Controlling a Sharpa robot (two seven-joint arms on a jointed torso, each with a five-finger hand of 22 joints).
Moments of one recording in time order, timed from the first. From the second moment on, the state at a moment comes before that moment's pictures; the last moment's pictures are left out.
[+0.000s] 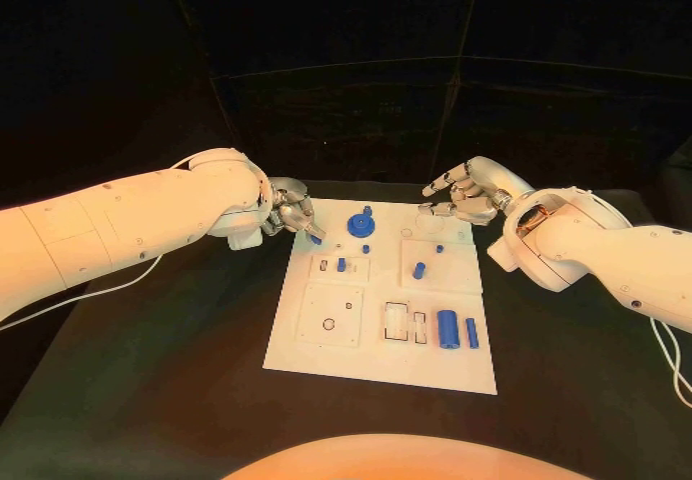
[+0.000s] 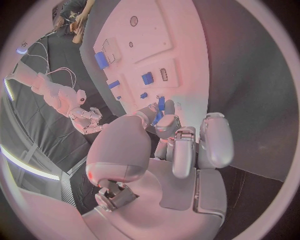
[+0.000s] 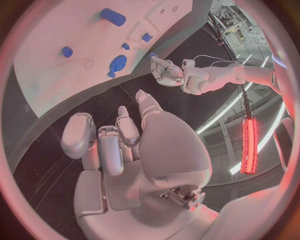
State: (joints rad) left arm 1.31 -0.74 -0.04 1.32 -1.06 0.20 -0.42; left_hand 1.19 0.00 0.44 0.05 0.06 0.92 0.06 0.59 0.47 1.32 -0.02 1.18 1.00 1.47 -0.07 1.57 1.31 0.08 1.43 0.04 1.31 1.28; right arm 1.24 -0.80 -0.02 1.52 -1.08 -0.42 -0.11; right_hand 1.33 -0.03 -0.01 0.08 0.36 0.93 0.15 0.12 0.07 1.35 0.07 1.23 1.21 1.46 -0.01 1.49 1.31 0.10 1.34 0.09 1.36 1.05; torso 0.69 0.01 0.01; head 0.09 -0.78
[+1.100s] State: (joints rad) left arm 1.27 -0.74 -0.04 1.39 -1.16 0.17 -0.49; left_hand 1.18 -0.02 0.48 0.04 0.07 0.93 0.06 0.60 0.48 1.33 -0.02 1.18 1.01 1.47 -0.07 1.57 1.31 0.08 1.44 0.03 1.31 1.28; right arm 1.23 -0.79 -0.02 1.52 -1.08 -0.42 -0.11; right_hand 1.32 -0.03 -0.01 0.08 0.36 0.93 0.15 0.12 0.07 1.35 0.07 1.23 1.21 1.47 -0.01 1.49 1.31 0.10 1.34 0.09 1.35 1.05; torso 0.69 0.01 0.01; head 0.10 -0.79
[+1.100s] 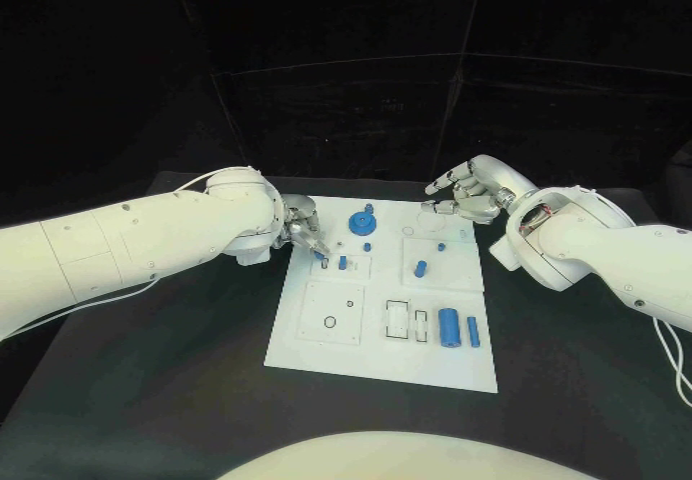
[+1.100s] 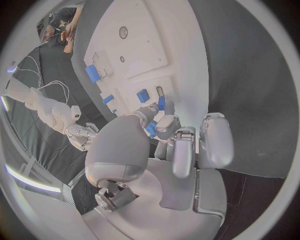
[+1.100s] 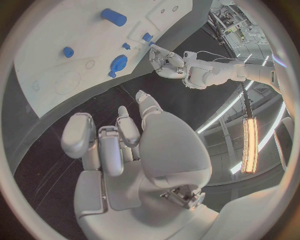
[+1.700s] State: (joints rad) left arm 1.27 -0.73 -0.05 1.40 -1.16 0.19 -0.50; left_hand 1.18 -0.02 0.48 0.05 0.06 0.92 0.06 0.61 0.48 1.33 -0.03 1.18 1.01 1.47 -0.07 1.57 1.31 0.08 1.44 0.03 1.31 1.28; right arm 1.23 -0.79 -0.02 1.52 -1.08 -0.42 -0.11; right_hand 1.32 -0.03 -0.01 0.08 0.36 0.93 0.15 0.12 0.07 1.35 0.07 1.23 1.21 1.47 -0.01 1.49 1.31 0.10 1.34 0.09 1.35 1.05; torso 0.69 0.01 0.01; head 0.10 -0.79
